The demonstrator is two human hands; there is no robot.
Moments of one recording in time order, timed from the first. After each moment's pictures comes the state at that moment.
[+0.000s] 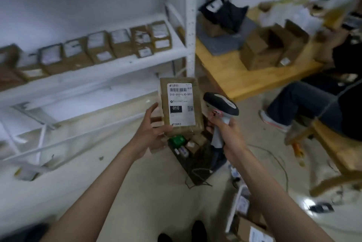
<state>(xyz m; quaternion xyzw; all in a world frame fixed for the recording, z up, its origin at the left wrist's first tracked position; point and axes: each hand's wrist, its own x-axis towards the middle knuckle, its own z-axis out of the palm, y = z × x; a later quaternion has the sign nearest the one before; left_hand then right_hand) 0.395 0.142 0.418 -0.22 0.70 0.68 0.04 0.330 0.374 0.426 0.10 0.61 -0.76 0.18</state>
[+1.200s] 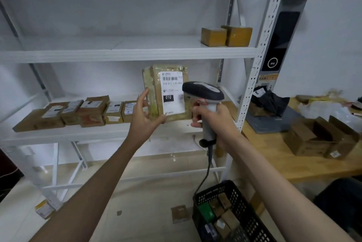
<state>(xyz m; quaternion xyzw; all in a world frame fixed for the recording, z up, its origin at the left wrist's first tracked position) 0.434 -0.087 0.593 -0.11 0.76 0.51 -0.37 0.352 0.126 0.650 -0.25 0.63 -0.72 0.18</state>
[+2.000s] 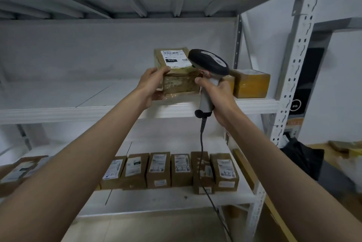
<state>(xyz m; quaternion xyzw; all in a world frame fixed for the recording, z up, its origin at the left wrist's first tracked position) 0.121 -0.194 0.813 -0.21 0.70 0.61 -0.30 0.040 -0.020 0.779 -0.31 0.58 -0.75 0.07</state>
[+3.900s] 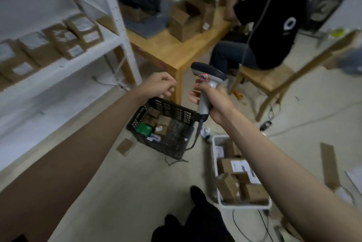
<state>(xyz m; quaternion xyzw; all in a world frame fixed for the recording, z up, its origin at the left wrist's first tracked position) 0.355 0.213 0.478 0.06 0.86 0.45 0.24 0.431 0.387 0.464 0.23 0.51 -0.83 0.02</state>
